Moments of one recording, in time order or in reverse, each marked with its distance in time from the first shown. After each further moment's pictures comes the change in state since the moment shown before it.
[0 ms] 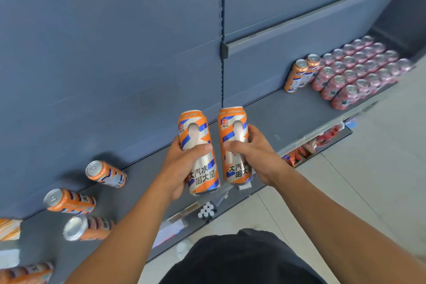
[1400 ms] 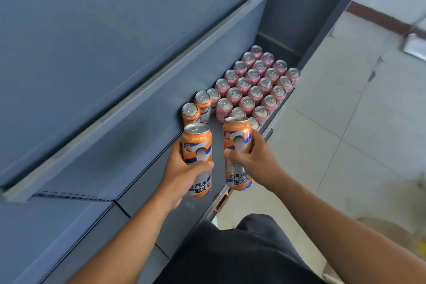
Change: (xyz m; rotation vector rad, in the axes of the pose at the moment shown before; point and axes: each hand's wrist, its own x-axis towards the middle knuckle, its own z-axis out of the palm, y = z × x) left_hand 0.279 0.023 0.351 0.287 -0.353 0.045; right_hand 0.154 -0.092 -0.363 -0.281 0.490 -0.076
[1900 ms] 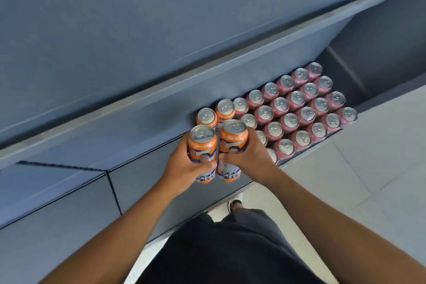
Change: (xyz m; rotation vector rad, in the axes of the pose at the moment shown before) left_hand 0.091 -0.018 0.027 0.041 0.256 -0.048; right_hand 0.153 -0.003 -0.012 -0.163 -0.402 -0.001
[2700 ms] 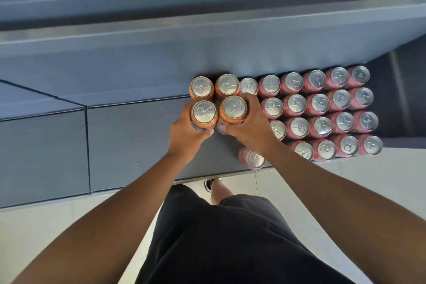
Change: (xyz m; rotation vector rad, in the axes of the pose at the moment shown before) left_hand 0.066 -0.045 0.091 0.149 0.531 -0.048; right_hand 0.103 0.035 -0.048 -0.240 -0.201 -0.157
